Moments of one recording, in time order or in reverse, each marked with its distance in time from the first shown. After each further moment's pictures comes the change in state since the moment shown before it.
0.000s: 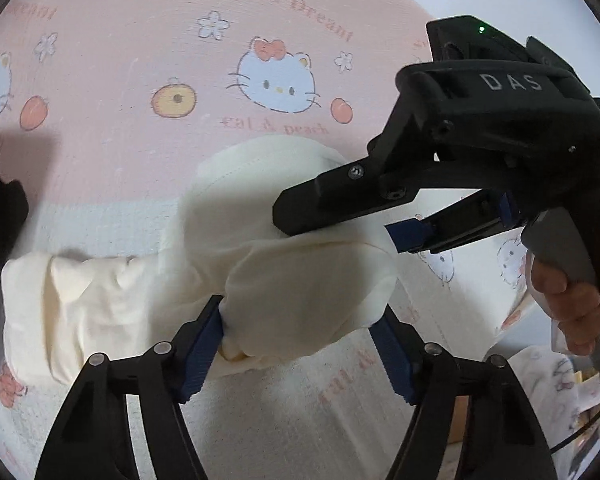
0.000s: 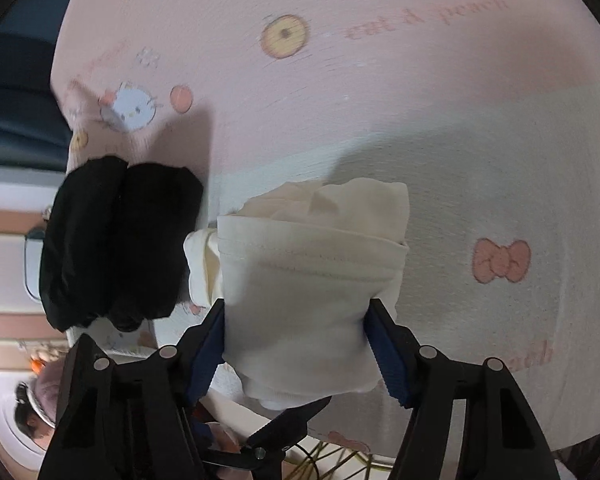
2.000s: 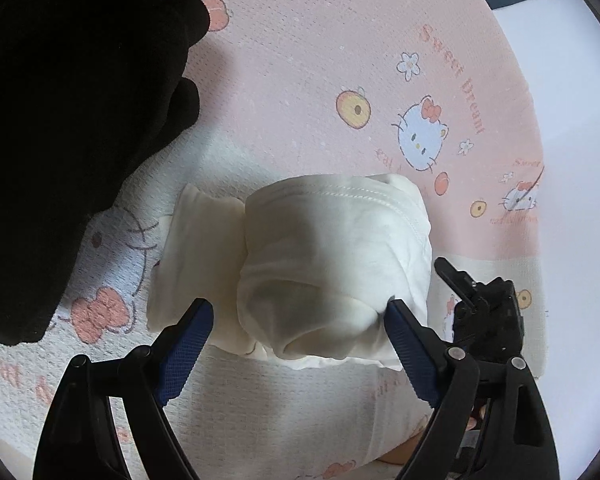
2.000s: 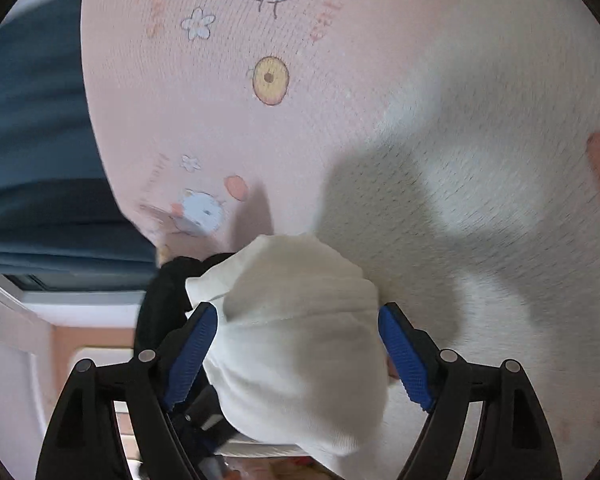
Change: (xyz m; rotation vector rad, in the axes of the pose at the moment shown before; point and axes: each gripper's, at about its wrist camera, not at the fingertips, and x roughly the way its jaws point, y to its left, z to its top) left arm -0.037 0.147 -0.004 -0.512 0.017 0.033; right arm 0.047 -0.077 -0.011 0.362 -0.290 0.549
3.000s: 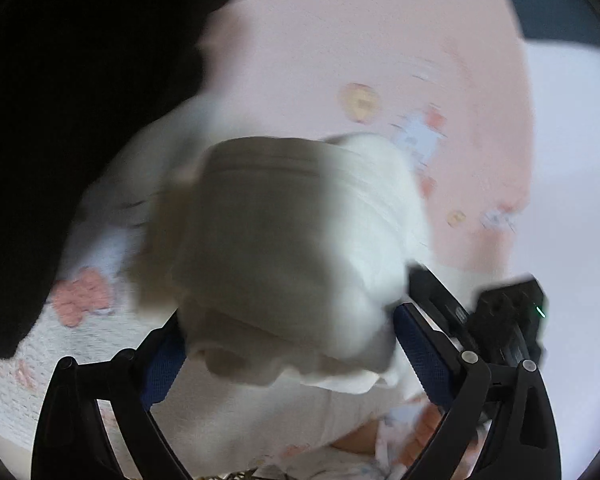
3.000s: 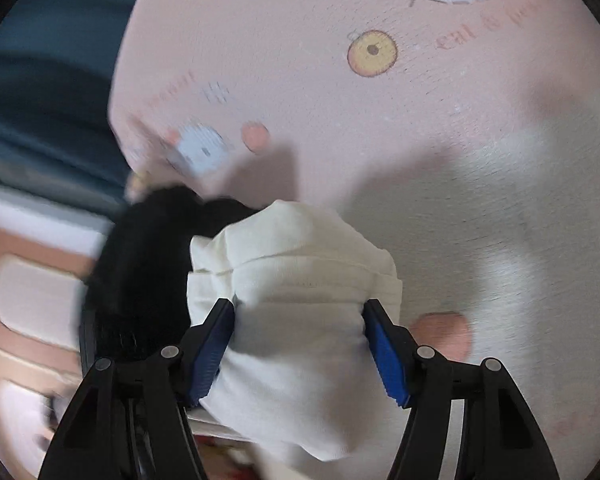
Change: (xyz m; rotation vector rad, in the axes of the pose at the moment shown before) left arm -0.001 0.042 0.010 -0.191 0.073 -0.078; right arm 0.035 0.094 -0.050 -0.378 0.066 -0.283
